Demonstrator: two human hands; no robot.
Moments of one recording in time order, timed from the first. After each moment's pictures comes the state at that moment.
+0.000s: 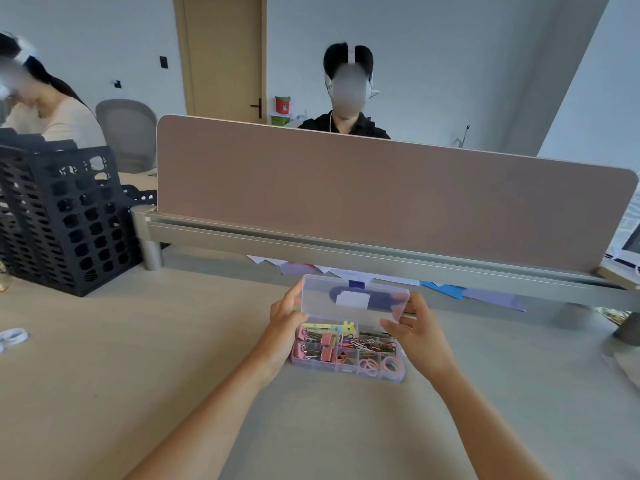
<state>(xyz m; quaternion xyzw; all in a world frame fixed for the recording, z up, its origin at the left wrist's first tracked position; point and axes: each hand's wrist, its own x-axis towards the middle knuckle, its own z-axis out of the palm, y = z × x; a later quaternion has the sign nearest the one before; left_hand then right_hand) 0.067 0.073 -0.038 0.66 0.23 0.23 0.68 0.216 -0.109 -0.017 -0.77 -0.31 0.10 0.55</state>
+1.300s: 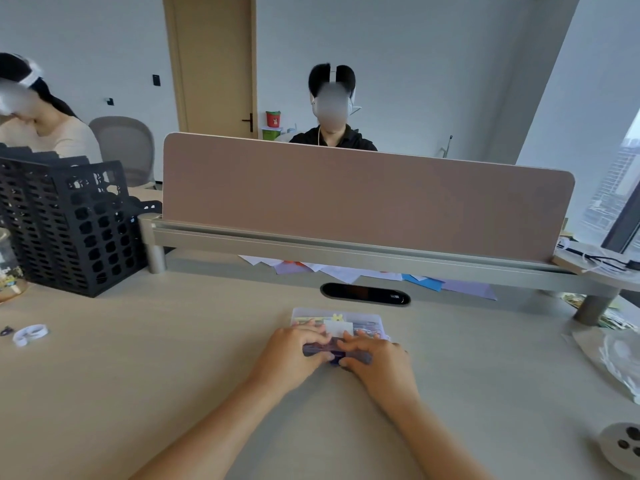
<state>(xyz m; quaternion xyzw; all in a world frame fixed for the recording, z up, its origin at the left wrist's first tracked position) 0.040 0.026 -0.056 0.89 0.15 0.26 0.34 0.143 -0.130 -0.043 -0.86 -0.38 0.04 0.33</state>
